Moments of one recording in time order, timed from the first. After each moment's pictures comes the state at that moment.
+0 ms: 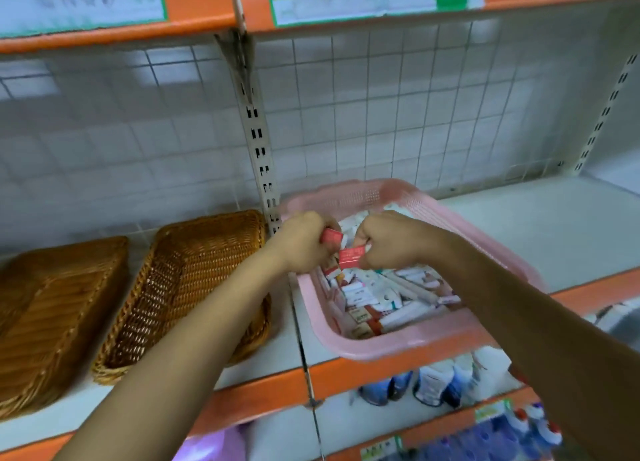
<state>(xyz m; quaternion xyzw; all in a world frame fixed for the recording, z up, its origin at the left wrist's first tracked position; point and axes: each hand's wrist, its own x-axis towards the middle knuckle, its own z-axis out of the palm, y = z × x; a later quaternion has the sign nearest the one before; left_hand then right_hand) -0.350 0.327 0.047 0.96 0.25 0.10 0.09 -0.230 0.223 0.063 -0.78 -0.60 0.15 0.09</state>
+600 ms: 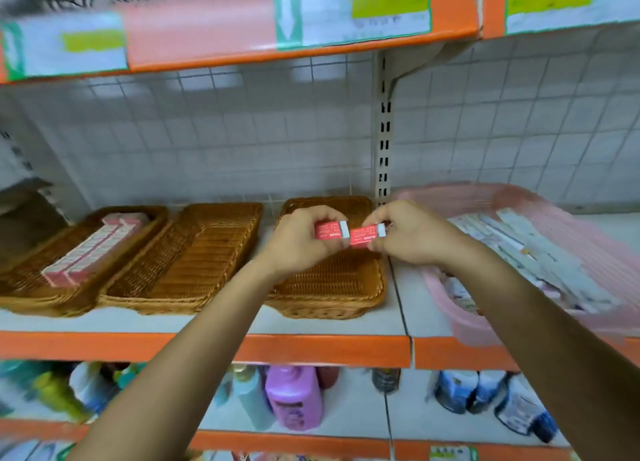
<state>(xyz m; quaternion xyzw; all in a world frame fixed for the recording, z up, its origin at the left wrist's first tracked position) -0.519 0.318 0.057 0.86 0.36 0.28 0.23 -0.355 0.243 0.081 -0.70 -0.66 0.16 0.25</state>
